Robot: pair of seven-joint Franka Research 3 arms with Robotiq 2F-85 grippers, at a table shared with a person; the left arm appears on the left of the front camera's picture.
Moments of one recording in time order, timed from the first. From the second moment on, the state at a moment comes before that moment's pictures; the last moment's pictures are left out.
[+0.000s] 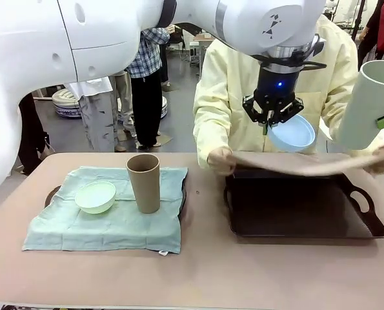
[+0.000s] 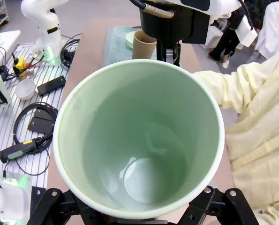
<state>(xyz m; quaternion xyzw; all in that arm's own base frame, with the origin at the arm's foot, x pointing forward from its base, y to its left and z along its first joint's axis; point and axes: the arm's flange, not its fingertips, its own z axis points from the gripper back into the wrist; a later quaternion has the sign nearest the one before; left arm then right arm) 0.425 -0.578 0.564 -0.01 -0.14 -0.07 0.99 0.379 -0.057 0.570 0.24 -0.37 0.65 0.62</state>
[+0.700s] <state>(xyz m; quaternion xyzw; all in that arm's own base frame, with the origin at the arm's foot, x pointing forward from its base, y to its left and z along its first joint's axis) 0.425 -0.578 0.564 -0.01 -0.14 -0.07 0.99 0.379 -0.057 0.570 0.24 -0.37 0.65 0.62</state>
